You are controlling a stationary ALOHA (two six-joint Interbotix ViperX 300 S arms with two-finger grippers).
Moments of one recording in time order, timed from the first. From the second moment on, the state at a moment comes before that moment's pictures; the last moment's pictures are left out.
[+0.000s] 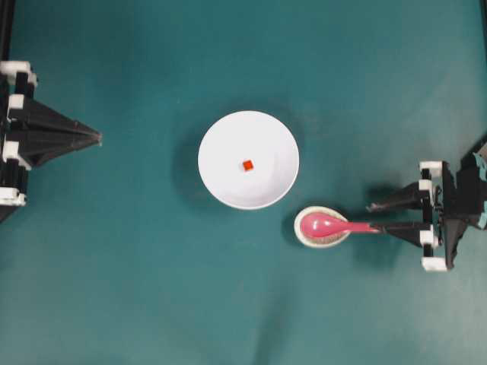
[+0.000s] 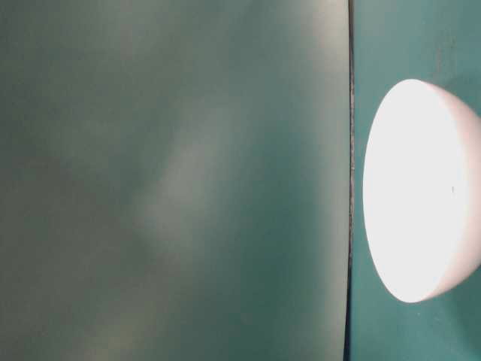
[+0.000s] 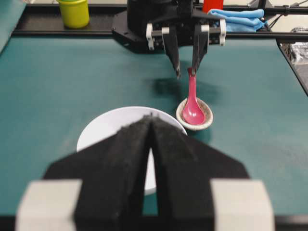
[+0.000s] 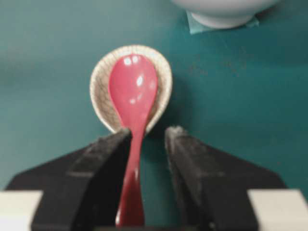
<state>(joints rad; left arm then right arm) 0.00 -0.97 1.16 0.02 -0.18 -0.02 0.69 0.02 1.39 0.79 -1.14 0.06</state>
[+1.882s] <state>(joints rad) 0.00 -0.96 1.16 0.02 -0.19 -0.02 0.61 -0.18 1.30 0.79 -1.03 -0.10</state>
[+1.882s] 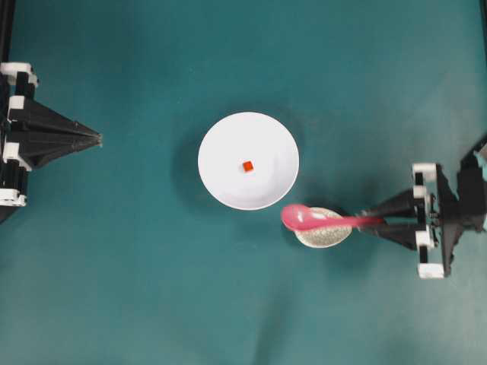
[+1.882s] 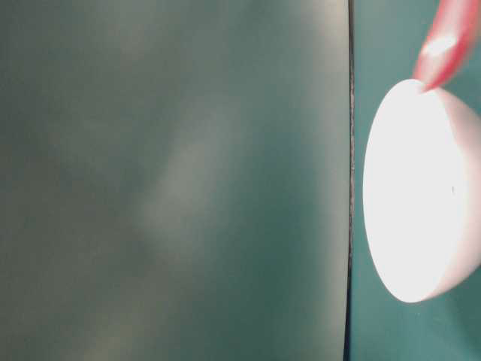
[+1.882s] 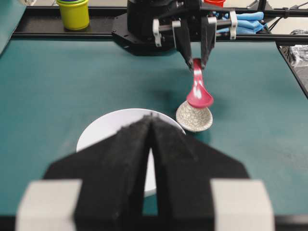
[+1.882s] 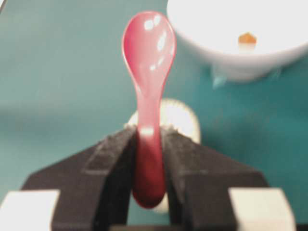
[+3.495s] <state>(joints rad) 0.00 -0.92 1.16 0.02 -0.23 -0.01 -0.17 -0.02 0.51 0.28 0.62 -0.04</state>
